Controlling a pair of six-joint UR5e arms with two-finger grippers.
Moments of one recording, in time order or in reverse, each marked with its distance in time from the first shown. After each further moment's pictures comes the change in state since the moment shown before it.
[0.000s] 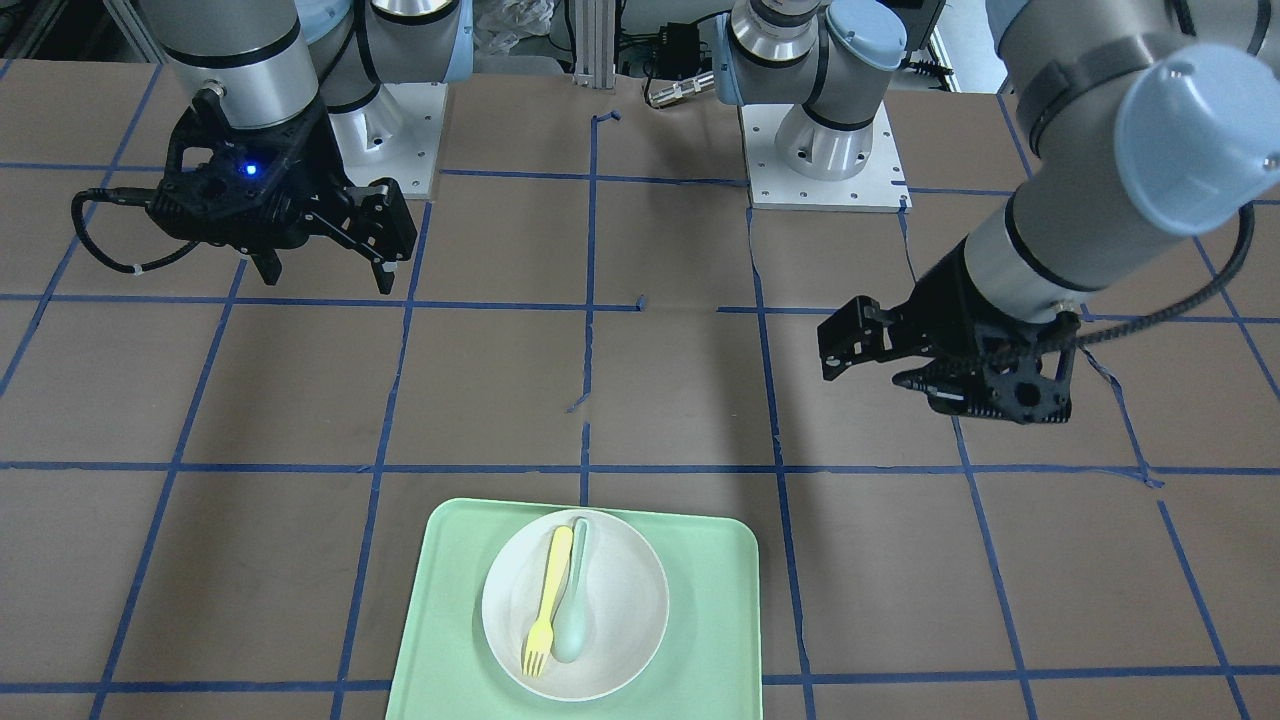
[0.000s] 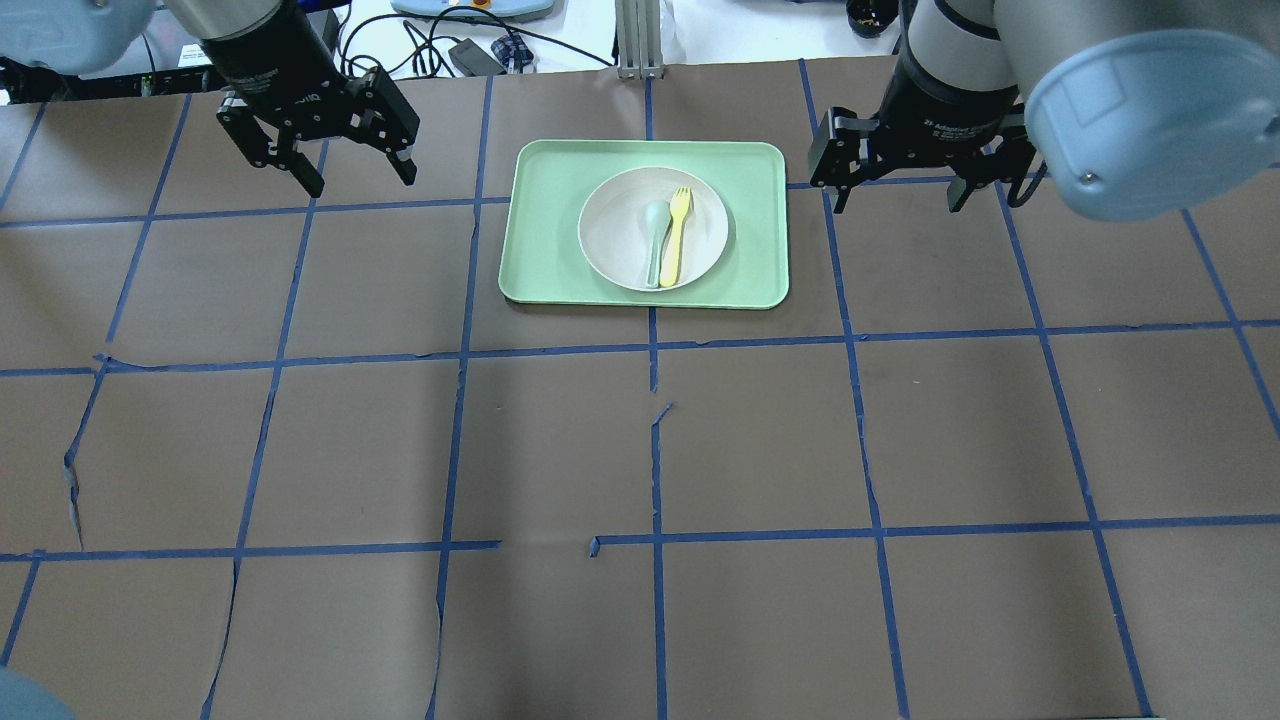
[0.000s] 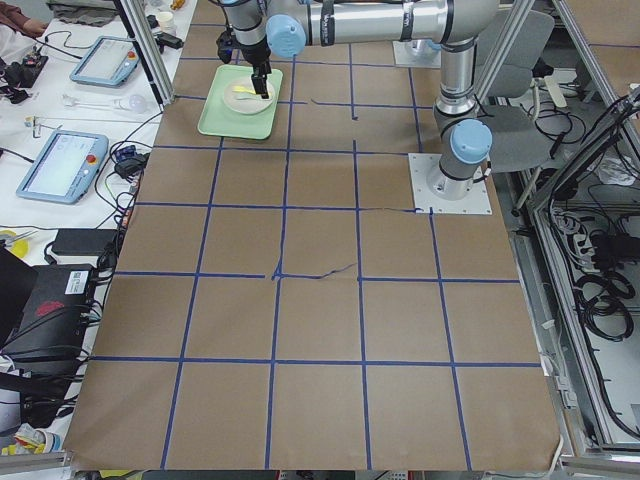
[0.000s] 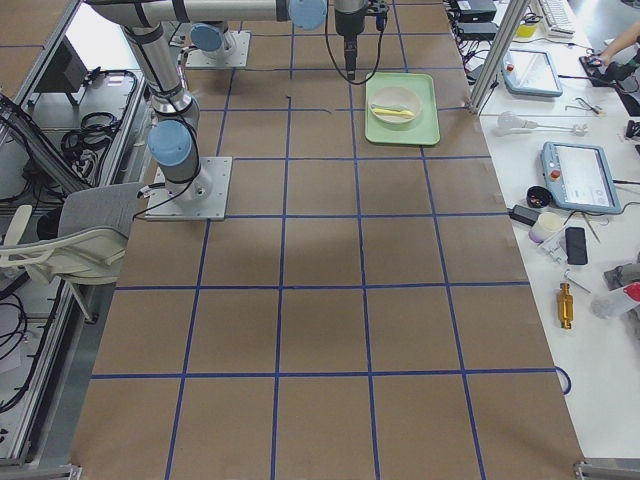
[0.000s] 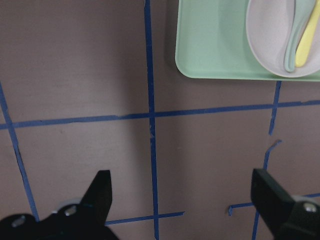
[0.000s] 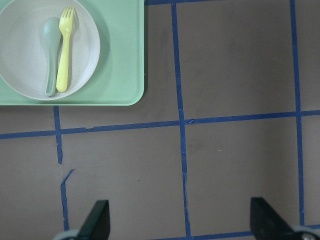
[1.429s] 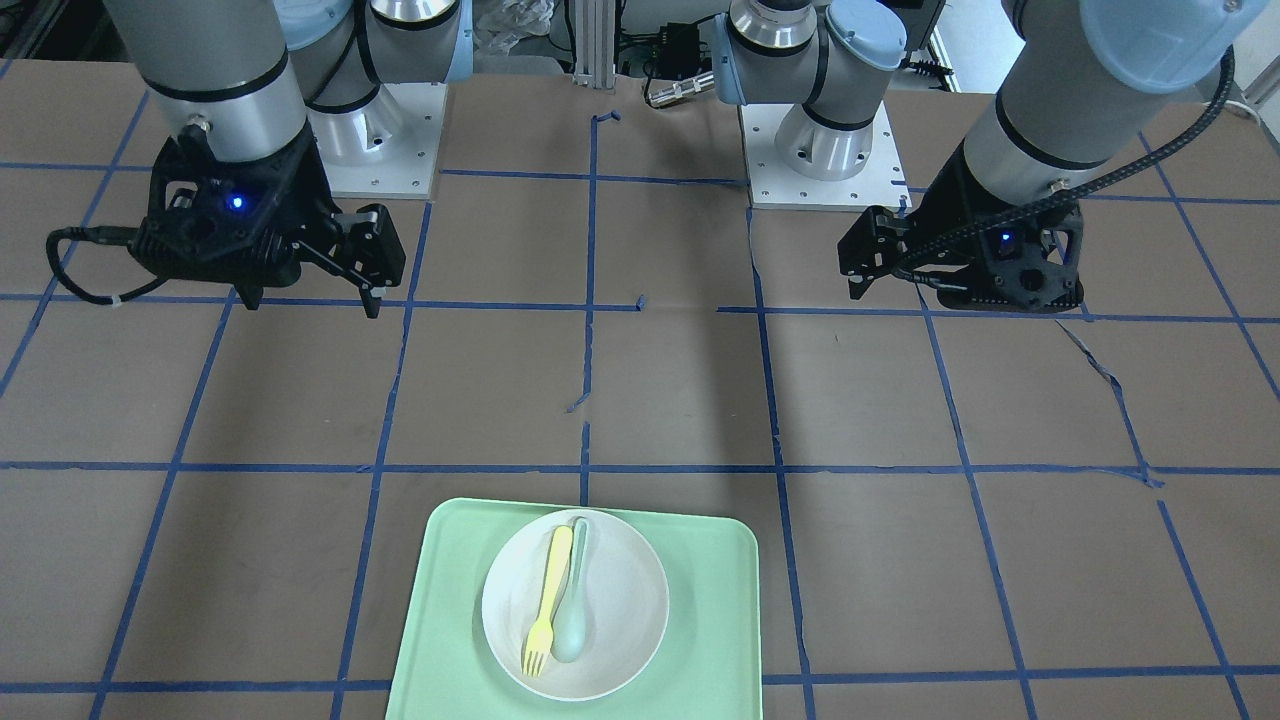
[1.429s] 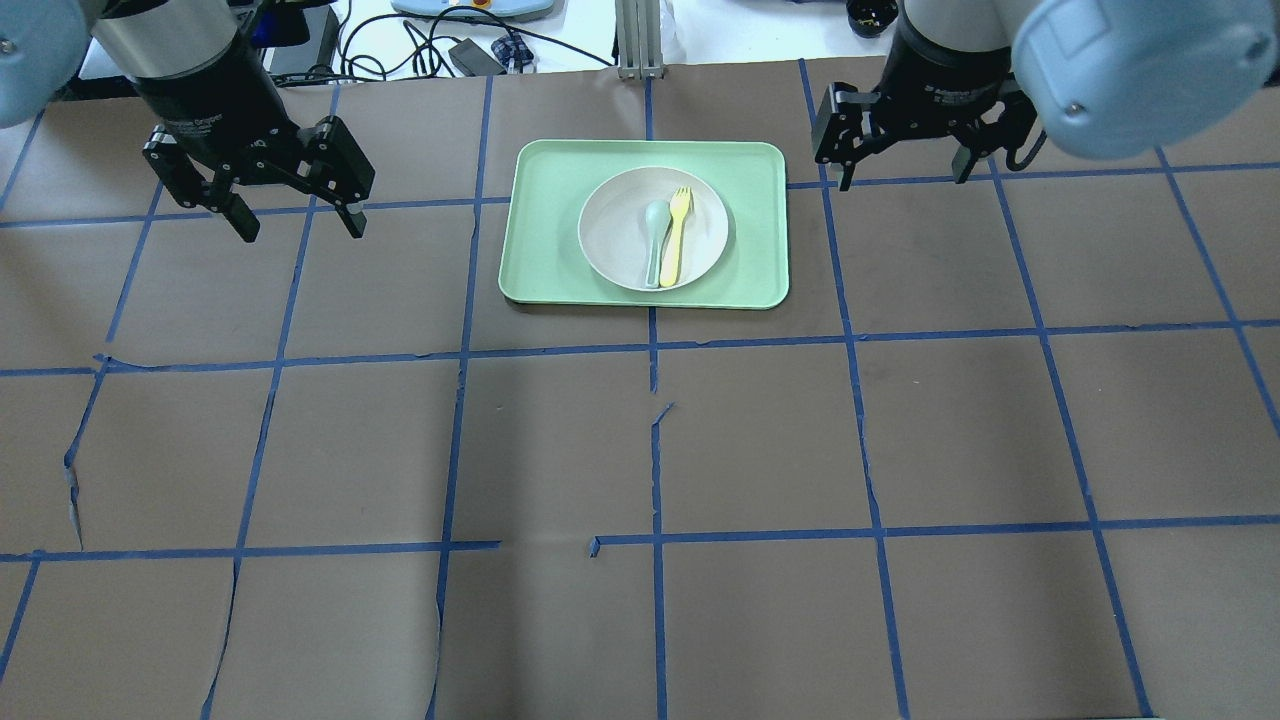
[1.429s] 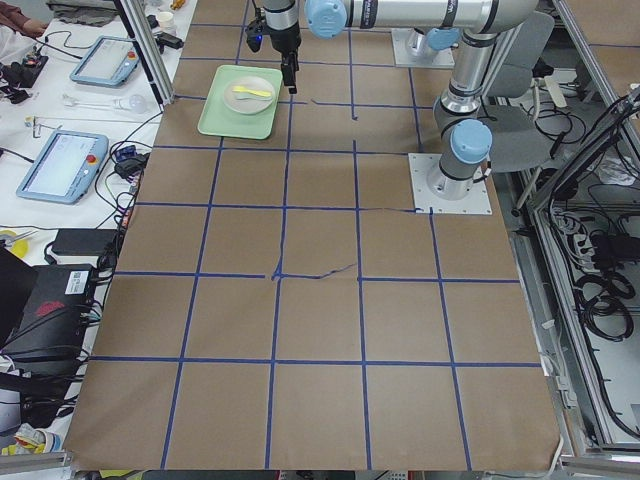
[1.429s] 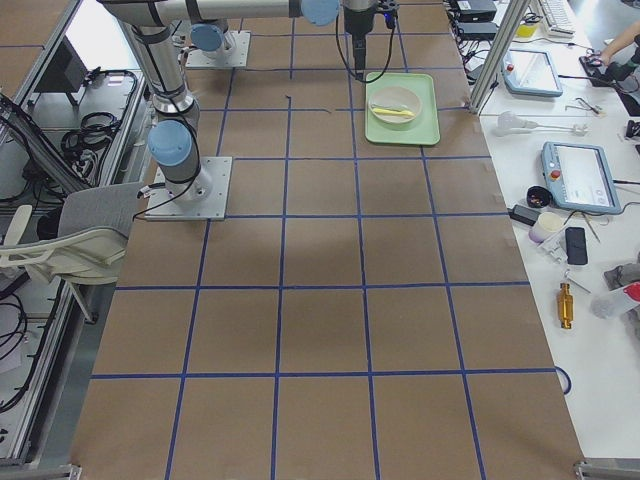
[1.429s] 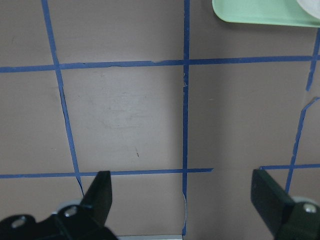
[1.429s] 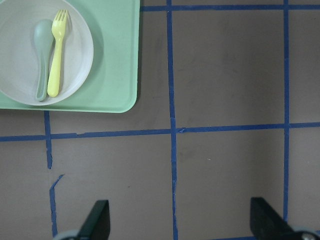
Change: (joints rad) left arm -0.003 0.130 -0.117 -0.026 0.128 -0.013; right arm 0.003 0.123 -0.150 0.055 -0.032 -0.036
